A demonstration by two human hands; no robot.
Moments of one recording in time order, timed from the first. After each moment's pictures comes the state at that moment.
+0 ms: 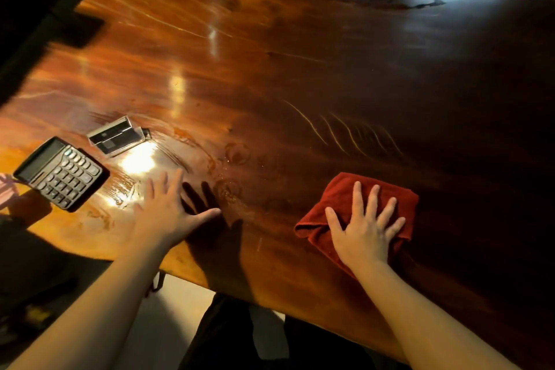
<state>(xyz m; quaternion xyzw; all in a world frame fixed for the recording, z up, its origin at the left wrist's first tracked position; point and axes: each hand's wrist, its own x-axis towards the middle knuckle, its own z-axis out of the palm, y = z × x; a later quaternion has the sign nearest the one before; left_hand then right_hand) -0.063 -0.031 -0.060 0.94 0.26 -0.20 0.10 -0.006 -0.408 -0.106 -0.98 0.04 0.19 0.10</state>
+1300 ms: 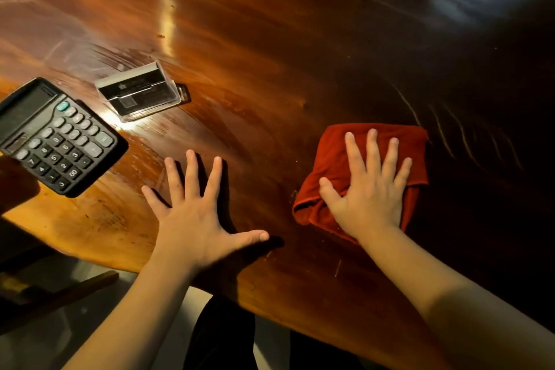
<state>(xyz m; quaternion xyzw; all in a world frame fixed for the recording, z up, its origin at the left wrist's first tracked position) -0.081 0.028 -0.111 0.95 0.18 -0.20 0.12 0.048 -0.225 -0.121 -0.99 -0.12 0.09 0.02</state>
